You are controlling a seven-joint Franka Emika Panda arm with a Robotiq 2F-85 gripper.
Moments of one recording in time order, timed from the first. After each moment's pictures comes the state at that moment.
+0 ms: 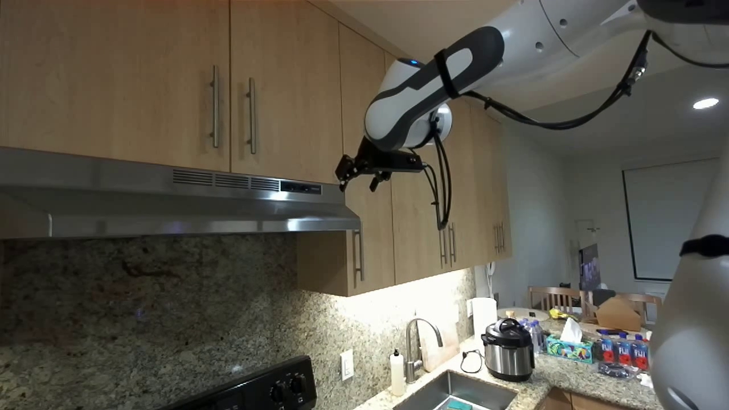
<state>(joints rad) -0.05 -0.33 -0.08 -2.09 -0.22 2.67 0.21</state>
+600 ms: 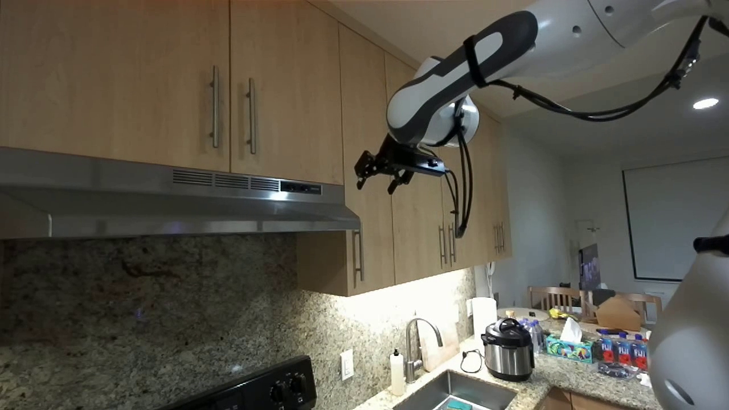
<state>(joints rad) -0.06 -0.46 -0.12 -2.23 -0.07 2.69 0.18</state>
